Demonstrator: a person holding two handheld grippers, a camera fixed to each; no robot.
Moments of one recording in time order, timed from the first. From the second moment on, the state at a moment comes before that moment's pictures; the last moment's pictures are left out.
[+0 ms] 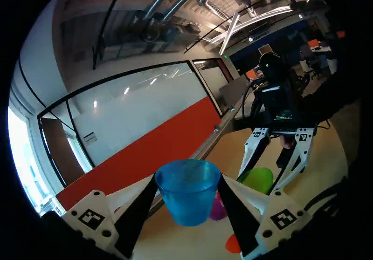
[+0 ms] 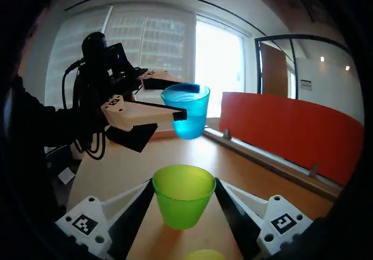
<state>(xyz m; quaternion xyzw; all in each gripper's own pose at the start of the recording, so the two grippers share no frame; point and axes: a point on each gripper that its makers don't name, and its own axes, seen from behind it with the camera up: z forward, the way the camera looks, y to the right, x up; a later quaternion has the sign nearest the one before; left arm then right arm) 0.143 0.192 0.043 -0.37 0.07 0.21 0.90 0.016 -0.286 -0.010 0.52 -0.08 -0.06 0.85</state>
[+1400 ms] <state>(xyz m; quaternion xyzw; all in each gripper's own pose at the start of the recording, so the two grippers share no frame) 0.153 0.203 0.030 -0.37 0.11 0.27 0.88 0.016 -0.291 -0.028 0.53 -0.07 -0.06 0.84</state>
